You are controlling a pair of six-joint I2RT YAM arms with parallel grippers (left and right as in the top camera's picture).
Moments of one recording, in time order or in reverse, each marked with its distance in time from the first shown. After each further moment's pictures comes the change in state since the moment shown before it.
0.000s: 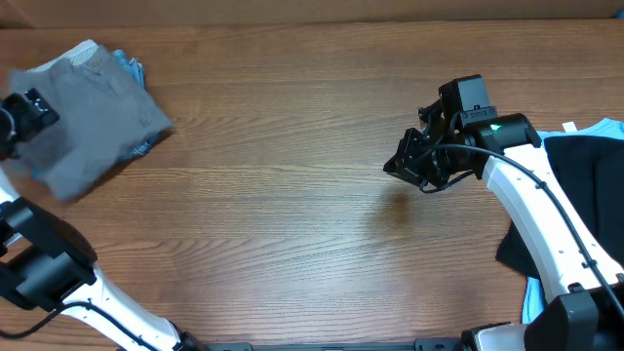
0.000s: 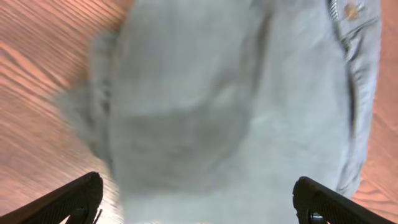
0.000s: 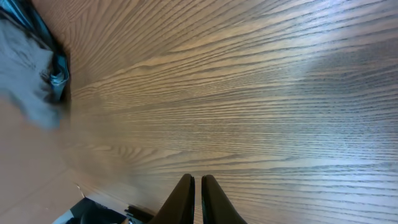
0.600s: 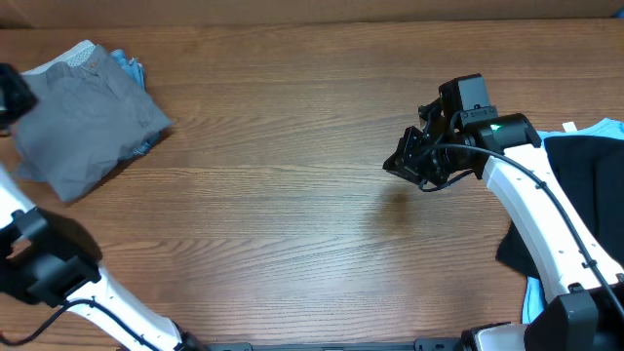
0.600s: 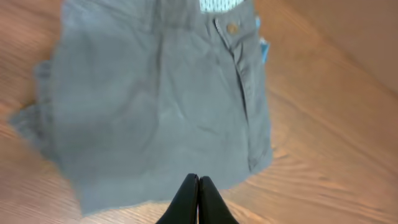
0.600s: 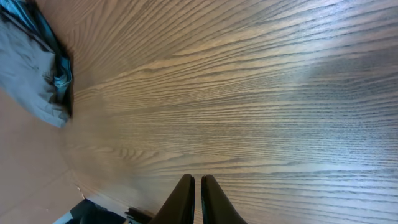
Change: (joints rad) left arm -0.073 0.001 0.184 -0.151 0.112 0.006; right arm 0.000 0.000 0.000 0.016 0.000 0.000
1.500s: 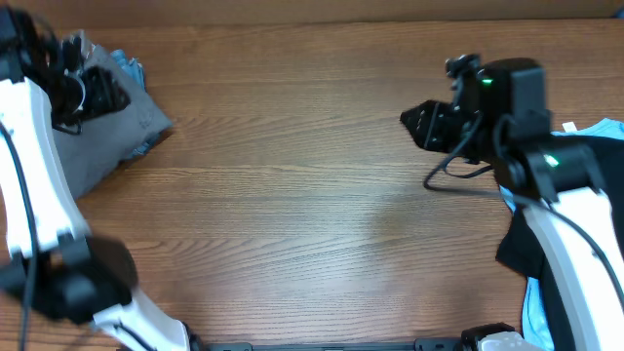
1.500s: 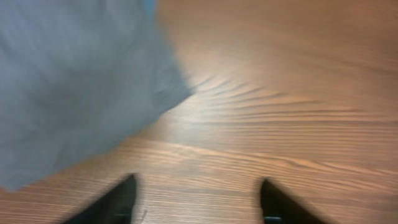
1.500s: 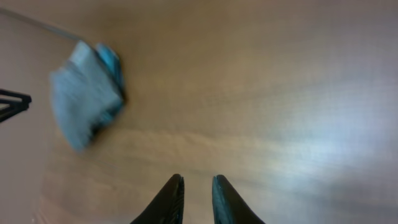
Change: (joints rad) left arm -0.290 -0.280 -0.185 -0.107 -0.050 0.102; right arm 0.000 -0.258 0.129 0.142 0.127 -0.194
